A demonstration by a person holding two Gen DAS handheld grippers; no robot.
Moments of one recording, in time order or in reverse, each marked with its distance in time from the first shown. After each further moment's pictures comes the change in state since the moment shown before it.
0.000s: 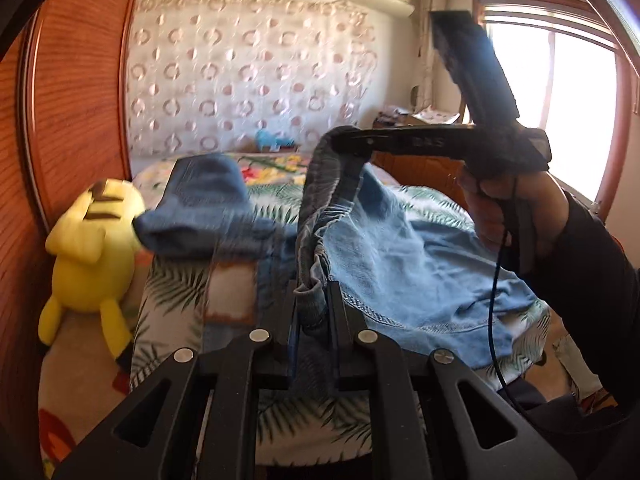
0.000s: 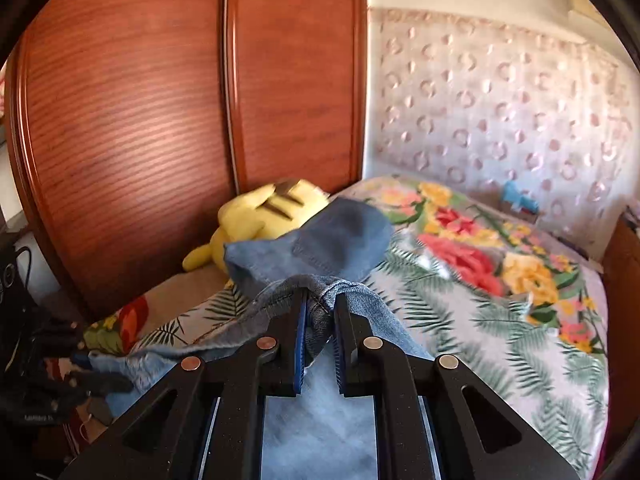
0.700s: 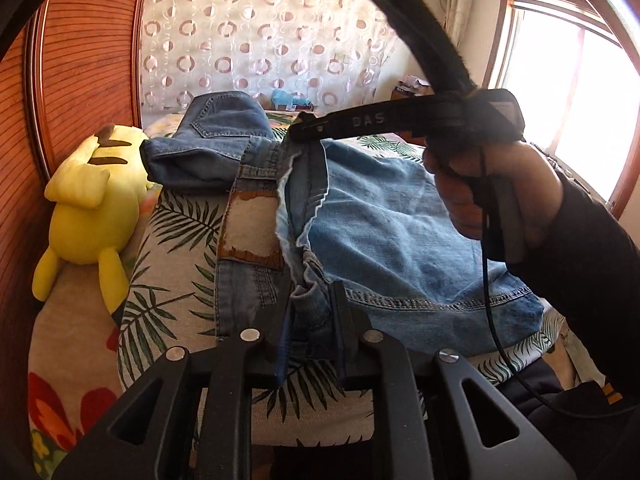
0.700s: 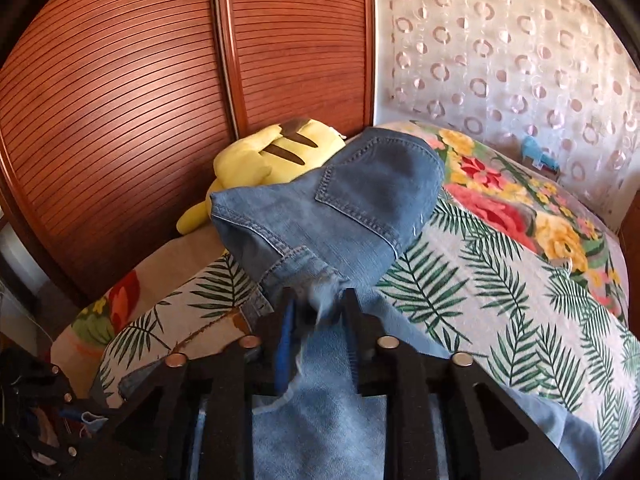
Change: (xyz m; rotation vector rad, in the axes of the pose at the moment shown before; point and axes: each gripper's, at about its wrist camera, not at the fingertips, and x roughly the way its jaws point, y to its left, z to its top) left arm 0.024 0.022 -0.031 -0.068 0.124 0.020; right arm 0.086 0.006 0.021 0.038 0.156 0.024
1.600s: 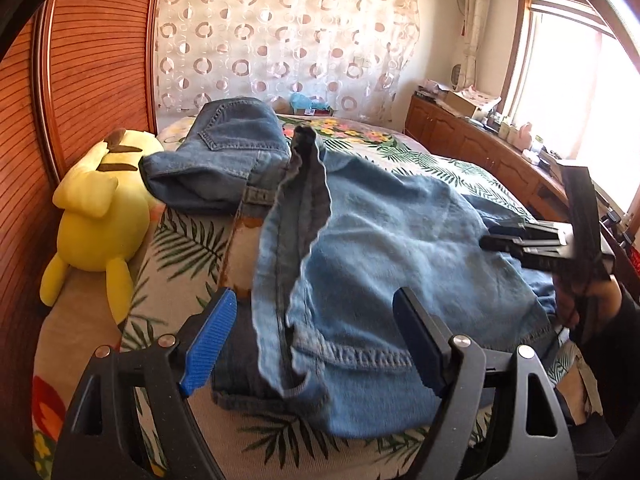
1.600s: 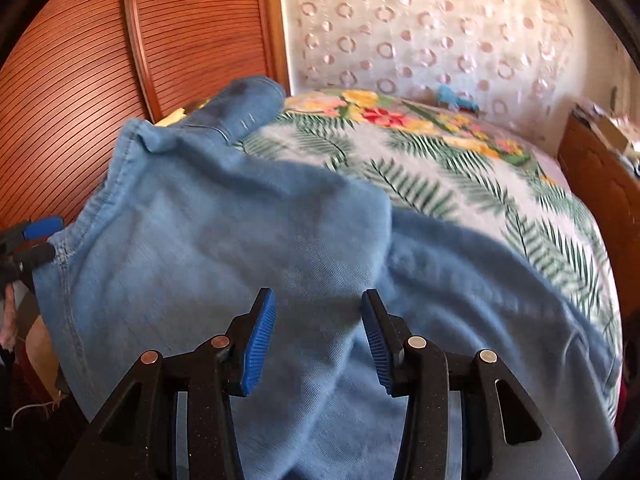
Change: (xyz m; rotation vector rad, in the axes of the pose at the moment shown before) left arm 0.027 -0.001 0.029 -0.012 -0.013 0.079; right arm -0.080 -0.081 -0.167 0.212 0.020 -0.180
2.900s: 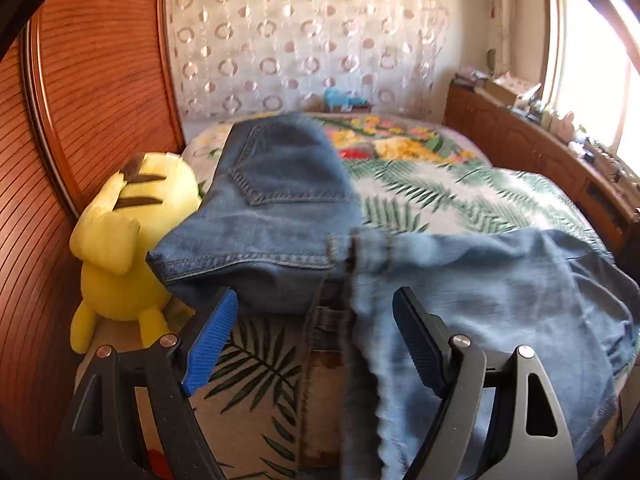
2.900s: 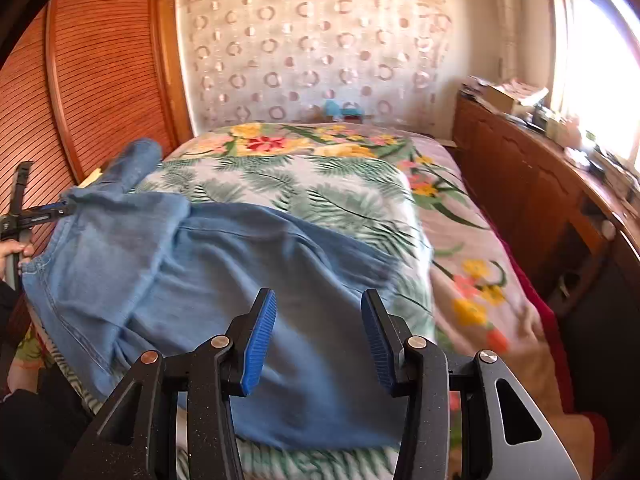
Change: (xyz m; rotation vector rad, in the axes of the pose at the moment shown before) left arm 0.064 0.036 0.069 0.041 0.012 0.147; right arm -0.181 -0.116 -0.117 0.213 -0.108 -0.289
